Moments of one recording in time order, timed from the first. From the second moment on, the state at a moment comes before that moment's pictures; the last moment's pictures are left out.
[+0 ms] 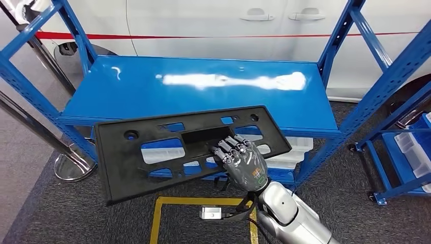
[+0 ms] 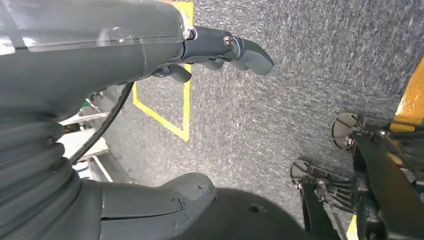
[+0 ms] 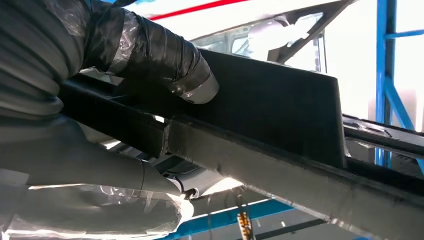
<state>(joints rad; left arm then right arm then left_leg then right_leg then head) -0.07 -0.13 1.10 -0.20 -0.92 0.02 0.15 -0.27 -0.19 0.63 -1.59 1.27 -0.65 -0.07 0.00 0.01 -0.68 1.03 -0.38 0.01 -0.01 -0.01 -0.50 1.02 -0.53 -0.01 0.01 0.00</state>
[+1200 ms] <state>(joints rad) -0.05 -0.13 1.11 -0.20 -0.96 0.03 0.14 -0.31 -0.19 0.66 -1.56 1.21 -0.58 -0.03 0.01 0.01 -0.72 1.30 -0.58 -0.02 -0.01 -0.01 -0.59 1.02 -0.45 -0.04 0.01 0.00</state>
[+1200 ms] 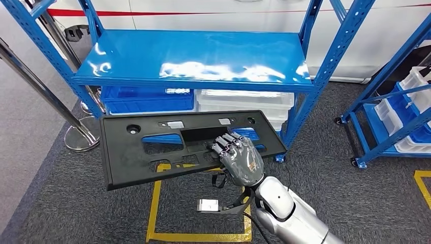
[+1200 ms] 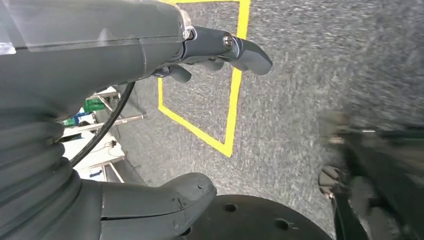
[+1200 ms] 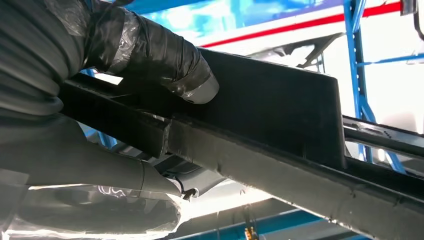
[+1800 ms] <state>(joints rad) -0.05 -0.13 1.10 -0.20 -0.98 -0.06 0.08 -0.29 -0.18 0.66 -1.54 1.21 -0.58 -0.05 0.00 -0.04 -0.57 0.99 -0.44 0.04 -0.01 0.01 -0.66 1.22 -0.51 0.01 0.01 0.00</state>
